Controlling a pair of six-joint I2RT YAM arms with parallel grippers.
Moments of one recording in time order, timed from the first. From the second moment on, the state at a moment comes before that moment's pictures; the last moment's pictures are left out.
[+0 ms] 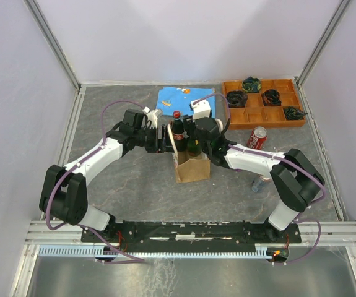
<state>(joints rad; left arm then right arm) -0.39 1.46 0.97 -0.30 0.62 -0.37 0.77 1.67 0.99 0.42 0.47 0.11</state>
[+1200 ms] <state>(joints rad) -0.39 1.46 0.97 -0.30 0.63 -0.34 0.15 1.63 1.80 -0.74 0.41 0.25</state>
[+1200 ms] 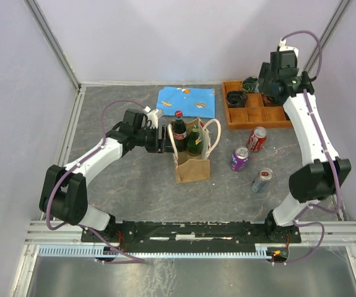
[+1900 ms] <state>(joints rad) -0.39 1.46 0.97 -0.29 0.64 -0.33 0.03 1.97 1.88 -1.24 0.03 0.19</state>
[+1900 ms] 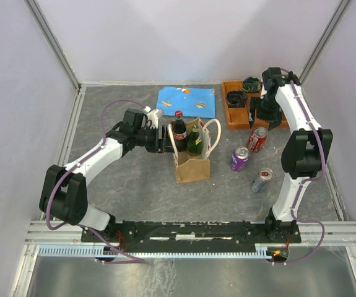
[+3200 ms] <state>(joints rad) -0.39 1.46 0.97 -0.29 0.64 -0.33 0.03 1.98 2.00 -1.28 0.04 0.19</state>
